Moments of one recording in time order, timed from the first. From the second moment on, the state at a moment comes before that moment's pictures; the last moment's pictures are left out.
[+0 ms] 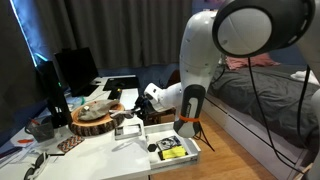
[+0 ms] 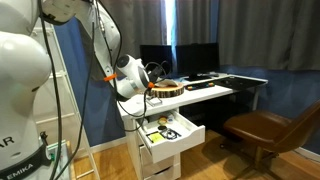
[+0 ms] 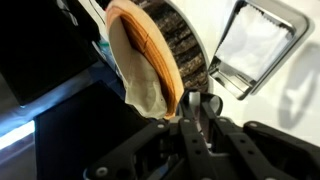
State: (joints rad) arm 0.96 0.70 -0.61 -2.26 -0.43 4.03 -0.59
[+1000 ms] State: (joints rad) arm 0.47 0.63 0.04 -2.03 -0.85 3.46 -0.51
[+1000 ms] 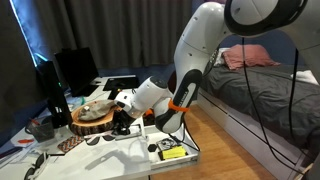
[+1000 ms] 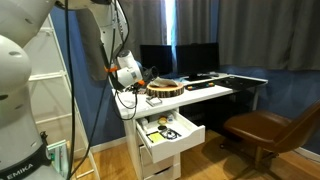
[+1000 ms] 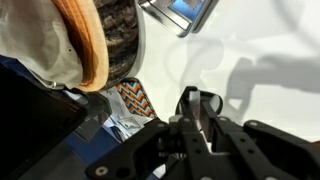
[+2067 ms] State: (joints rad) arm 0.24 0.77 0.45 -1.84 -0.73 3.03 -0.49
